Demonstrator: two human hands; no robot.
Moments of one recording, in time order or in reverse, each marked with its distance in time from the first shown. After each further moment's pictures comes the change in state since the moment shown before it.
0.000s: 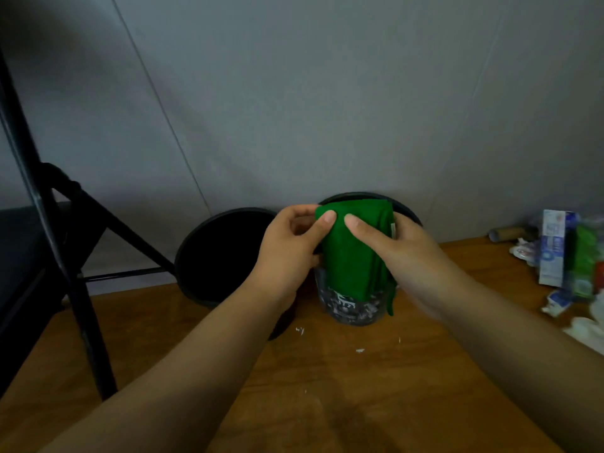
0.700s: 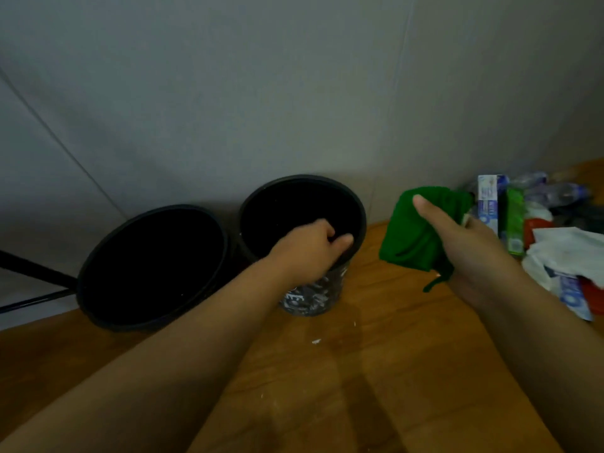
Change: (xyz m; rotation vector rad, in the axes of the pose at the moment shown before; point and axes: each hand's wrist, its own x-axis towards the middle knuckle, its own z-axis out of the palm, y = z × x) left_hand 0.069 -0.076 0.089 1.130 -0.506 0.081; right_hand -0.011 0.026 -0.129 0.216 0.545 0.165
